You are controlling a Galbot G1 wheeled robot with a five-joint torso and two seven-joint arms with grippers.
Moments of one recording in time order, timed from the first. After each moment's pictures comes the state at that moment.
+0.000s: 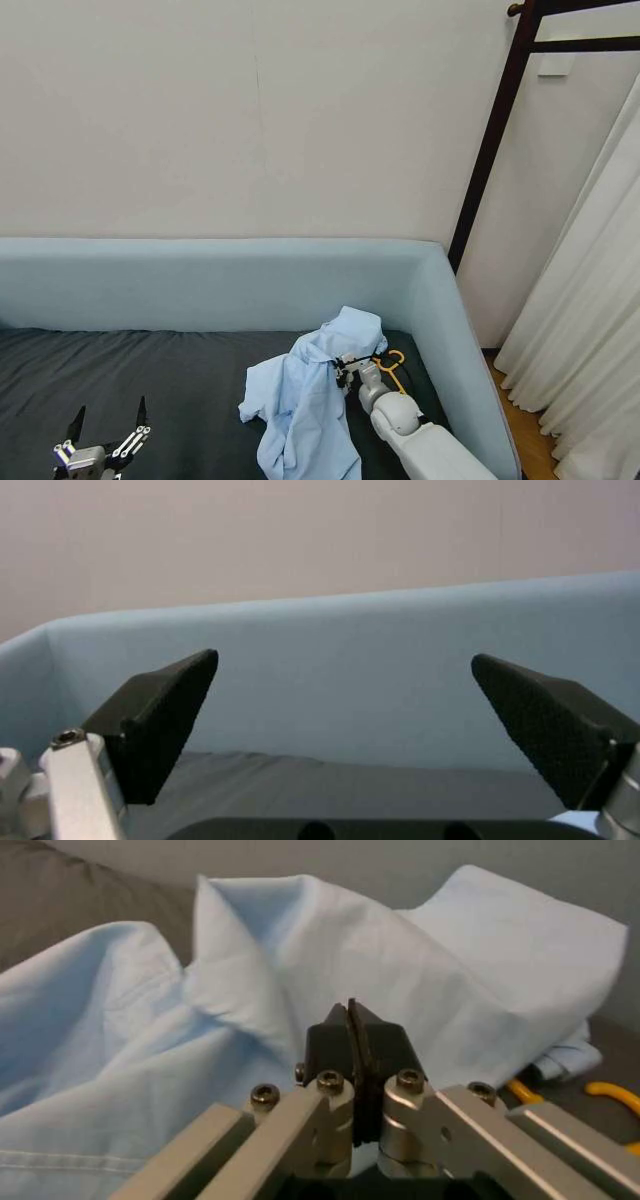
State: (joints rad) left arm 1.62 -1.47 -0.85 -1.81 -0.15 -0.48 -0.02; right arm -0.71 1.26 -0.11 1.20 0.41 -0.23 0.00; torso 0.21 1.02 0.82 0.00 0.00
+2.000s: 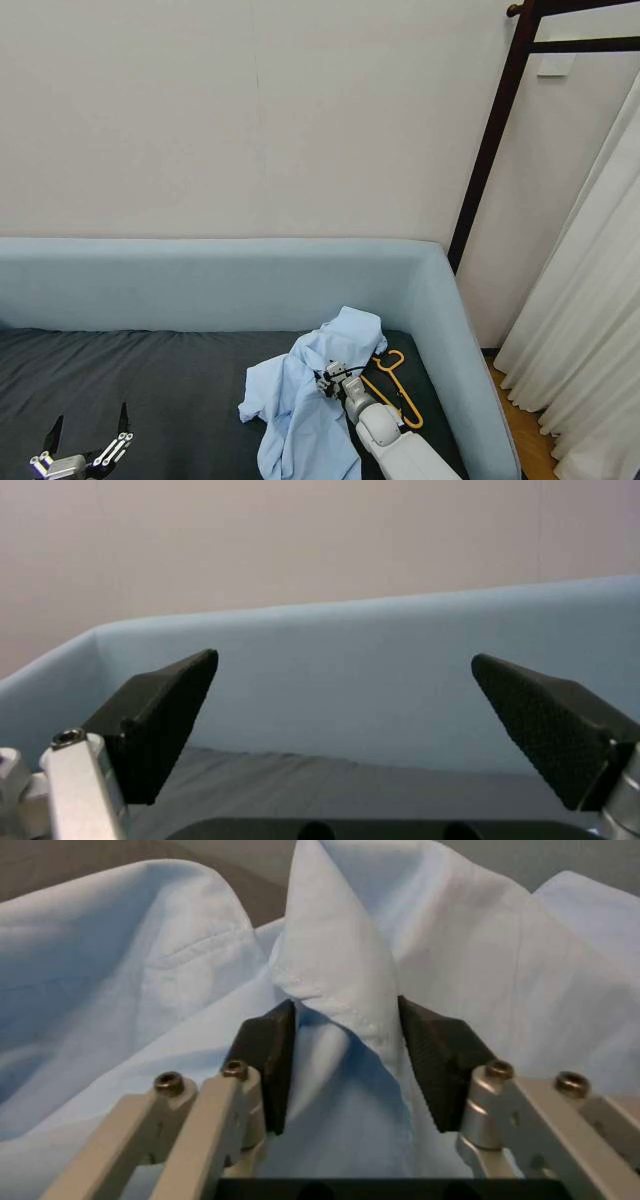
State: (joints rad) left arm 1.66 -1.49 -0.90 -1.84 -0.15 -0.49 -0.03; right arm -0.69 1.46 -0.05 0.94 0.11 -0.05 -0.06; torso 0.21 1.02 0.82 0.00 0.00
